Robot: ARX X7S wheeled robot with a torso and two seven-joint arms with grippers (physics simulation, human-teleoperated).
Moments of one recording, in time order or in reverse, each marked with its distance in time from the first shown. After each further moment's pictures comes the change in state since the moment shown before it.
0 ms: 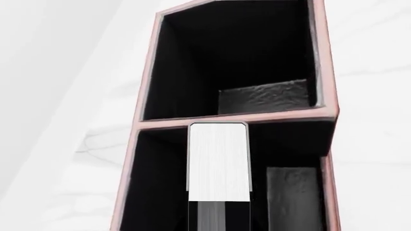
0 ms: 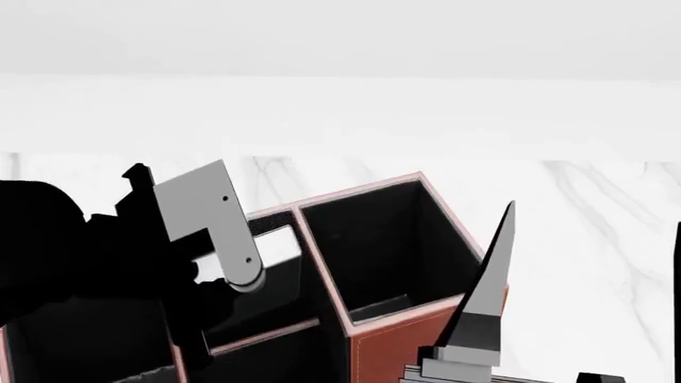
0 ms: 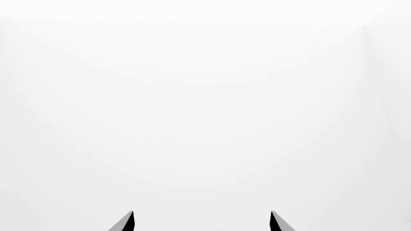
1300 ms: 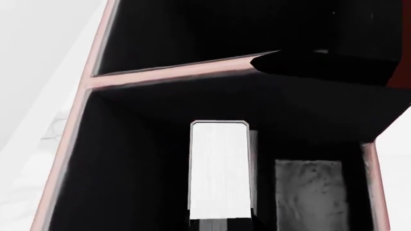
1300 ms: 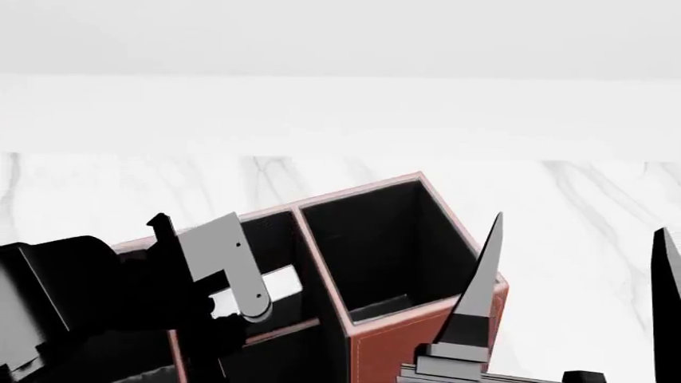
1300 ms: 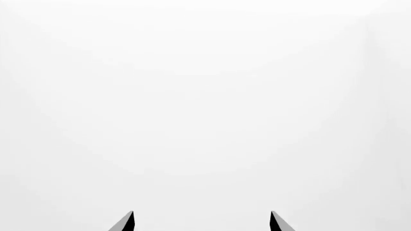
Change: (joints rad) left arm 0.200 0.114 0.069 -0.386 0.186 0.321 0.104; right arm -0.007 0.002 -0.038 0.081 -0.019 -0.047 -0.001
